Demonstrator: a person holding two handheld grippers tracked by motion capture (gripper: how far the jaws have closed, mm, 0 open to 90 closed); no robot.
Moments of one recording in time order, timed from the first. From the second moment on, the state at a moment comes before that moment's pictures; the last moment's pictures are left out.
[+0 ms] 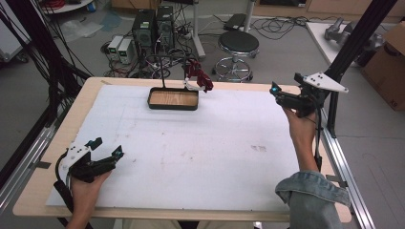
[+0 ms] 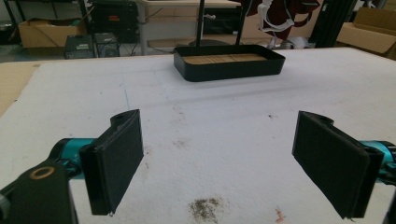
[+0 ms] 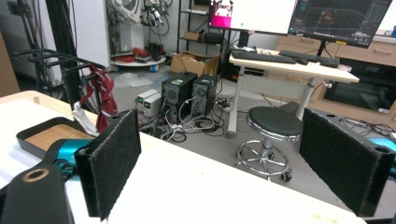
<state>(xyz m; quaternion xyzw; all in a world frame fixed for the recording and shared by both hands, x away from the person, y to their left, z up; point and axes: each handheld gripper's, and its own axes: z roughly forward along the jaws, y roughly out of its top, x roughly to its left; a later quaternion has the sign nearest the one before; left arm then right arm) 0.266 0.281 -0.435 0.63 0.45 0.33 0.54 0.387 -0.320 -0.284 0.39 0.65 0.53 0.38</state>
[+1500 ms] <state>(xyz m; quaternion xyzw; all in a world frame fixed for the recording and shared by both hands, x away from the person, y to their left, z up) 0.267 0.279 -0.435 0.63 0.45 0.33 0.53 0.268 -0.306 -0.423 0.42 0.63 0.57 0.32</state>
